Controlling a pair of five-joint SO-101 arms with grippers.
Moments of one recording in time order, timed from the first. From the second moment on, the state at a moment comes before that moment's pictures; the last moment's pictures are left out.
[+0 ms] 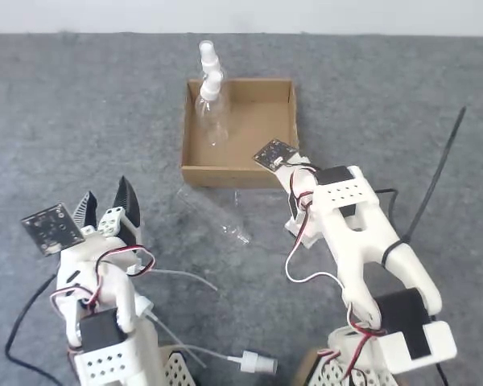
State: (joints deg) left arm -21.3 -103.3 93.1 45.1 17.3; right arm -18.1 -4.8 34.2 64.7 29.7
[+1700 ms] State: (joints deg) left arm -21.3 -103.3 93.1 45.1 17.3; right arm -13.5 4.5 34.1 58.6 8.0
